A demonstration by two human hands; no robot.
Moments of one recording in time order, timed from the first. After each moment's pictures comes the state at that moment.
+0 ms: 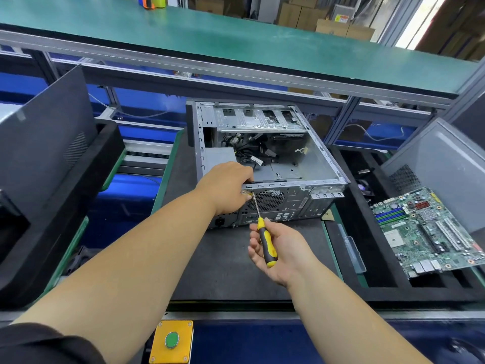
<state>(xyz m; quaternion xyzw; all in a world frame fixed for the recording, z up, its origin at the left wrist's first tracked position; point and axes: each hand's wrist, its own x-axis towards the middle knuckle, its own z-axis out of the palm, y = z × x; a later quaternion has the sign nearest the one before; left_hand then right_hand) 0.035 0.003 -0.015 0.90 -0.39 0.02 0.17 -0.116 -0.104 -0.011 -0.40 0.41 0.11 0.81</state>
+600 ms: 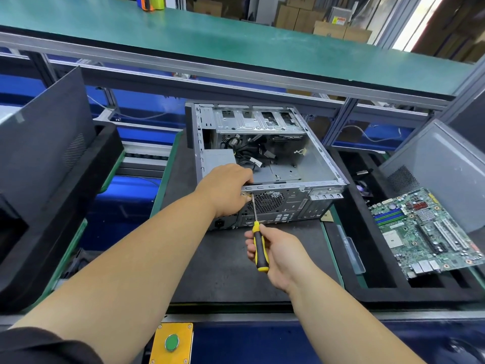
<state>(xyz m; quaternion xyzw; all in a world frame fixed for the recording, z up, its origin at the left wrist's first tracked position) 0.034 0.003 -0.015 0.90 -0.39 0.02 0.17 -0.117 -0.097 -0.017 -0.47 0.36 0.08 0.80</state>
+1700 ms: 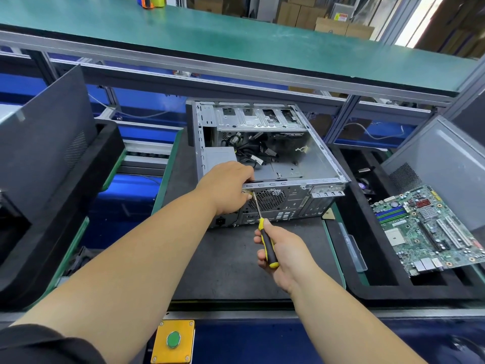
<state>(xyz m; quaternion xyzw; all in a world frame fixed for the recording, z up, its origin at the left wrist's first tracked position) 0.034 0.003 -0.015 0.90 -0.39 0.03 0.17 -0.121 -0.099 -0.016 -0.55 0.41 0.08 0.73</state>
